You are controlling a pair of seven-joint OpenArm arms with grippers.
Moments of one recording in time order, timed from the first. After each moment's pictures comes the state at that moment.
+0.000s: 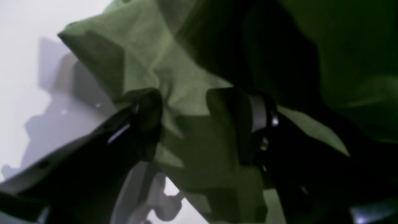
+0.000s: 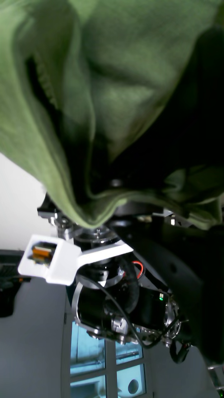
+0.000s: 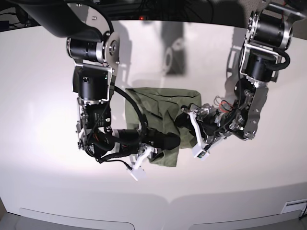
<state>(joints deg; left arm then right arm) -23.4 -8.0 14.6 54.6 -24.4 -33.7 45.7 30.6 -3.7 15.1 51.2 51.7 34.6 -81.2</state>
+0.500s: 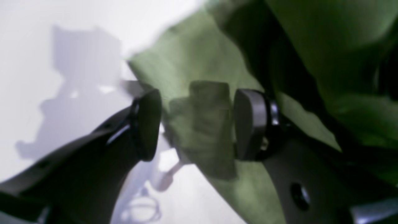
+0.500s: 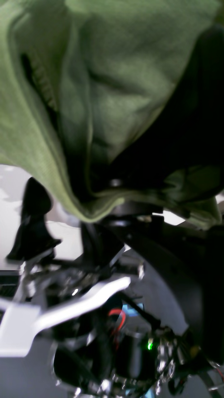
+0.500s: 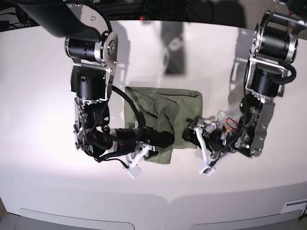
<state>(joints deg) -30.2 -9.2 14.7 54.2 -25.0 -30.7 50.0 30.4 -3.5 15.1 51.2 46.4 34.6 -79.4</state>
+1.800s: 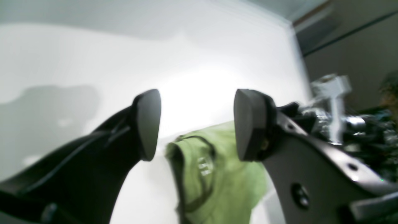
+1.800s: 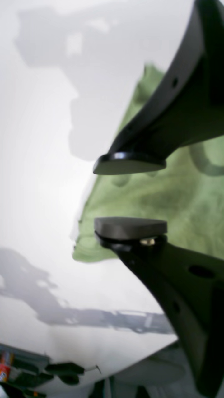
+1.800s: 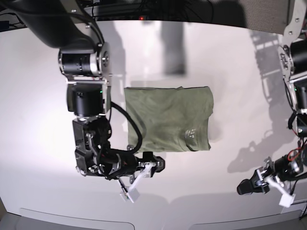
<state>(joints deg) -33.0 -19.1 -15.6 55.0 -60.7 -31.7 61.9 36.7 -1.8 4.3 51.2 28.4 34.4 -59.1</state>
